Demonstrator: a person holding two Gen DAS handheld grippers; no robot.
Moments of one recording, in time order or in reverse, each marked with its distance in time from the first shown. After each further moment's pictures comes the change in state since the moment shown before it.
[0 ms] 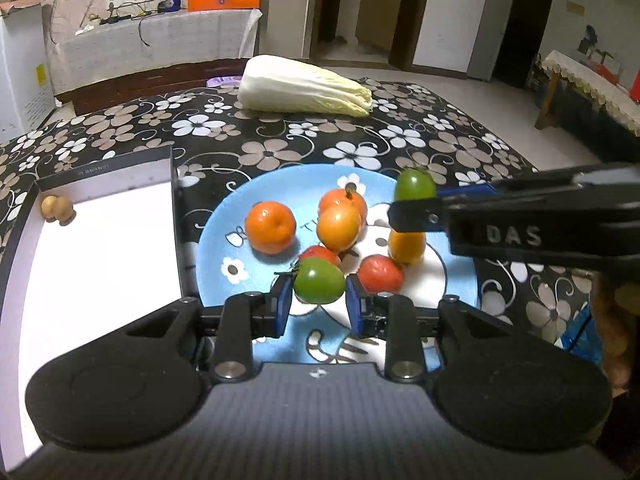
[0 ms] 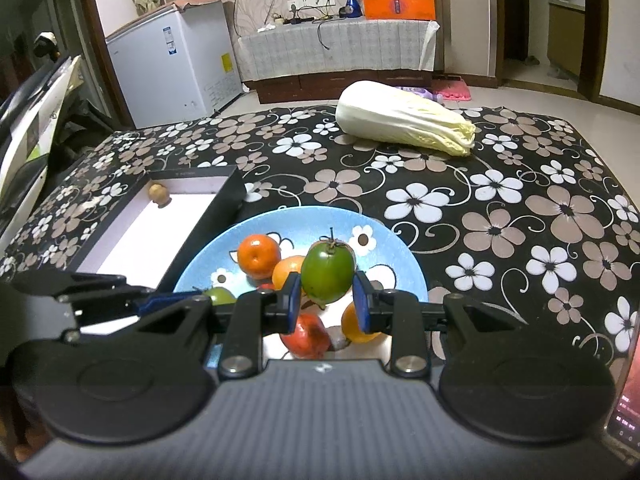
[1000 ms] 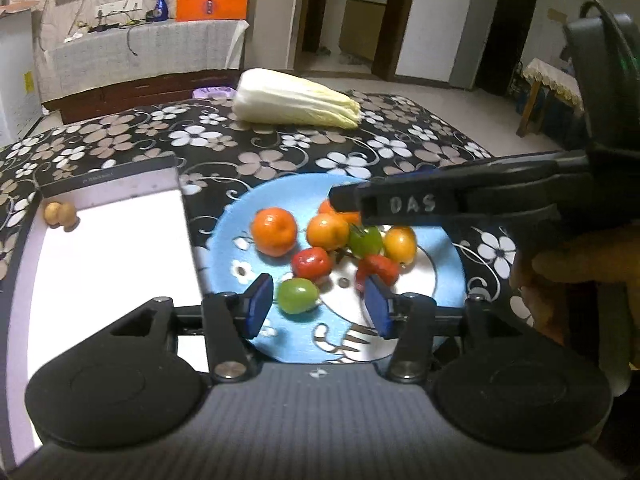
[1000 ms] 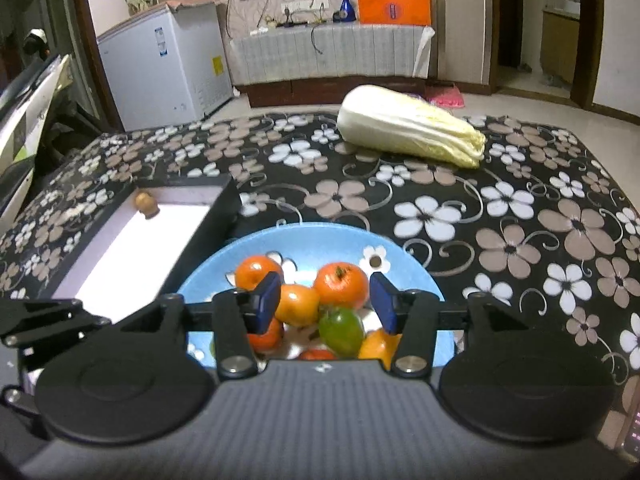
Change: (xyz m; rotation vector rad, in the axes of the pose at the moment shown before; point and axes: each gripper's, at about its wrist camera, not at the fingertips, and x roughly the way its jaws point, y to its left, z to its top) left arm -0.025 0.021 -0.004 0.000 -0.044 -0.056; right arm 0.024 0.017 0.011 -0.006 -0.036 -0.039
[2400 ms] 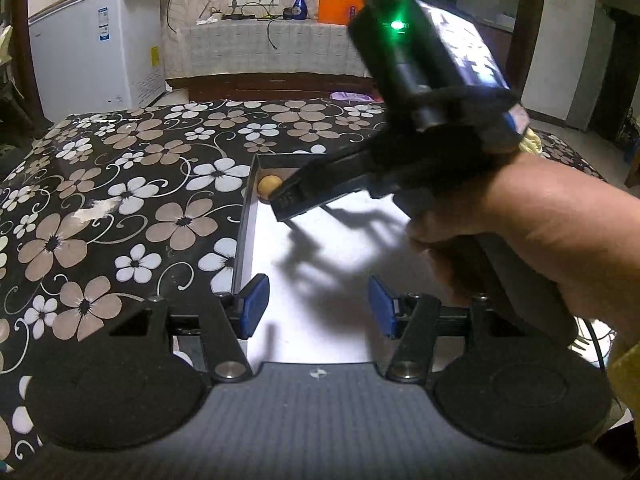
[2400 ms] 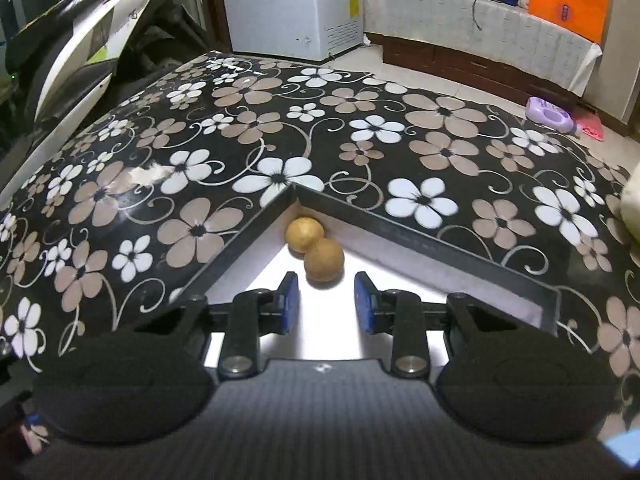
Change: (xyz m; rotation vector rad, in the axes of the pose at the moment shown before) left arm -0.027 0.144 -0.020 -0.170 -0.033 0.328; right arm 0.174 0.197 0.058 -0.303 0.175 0.250
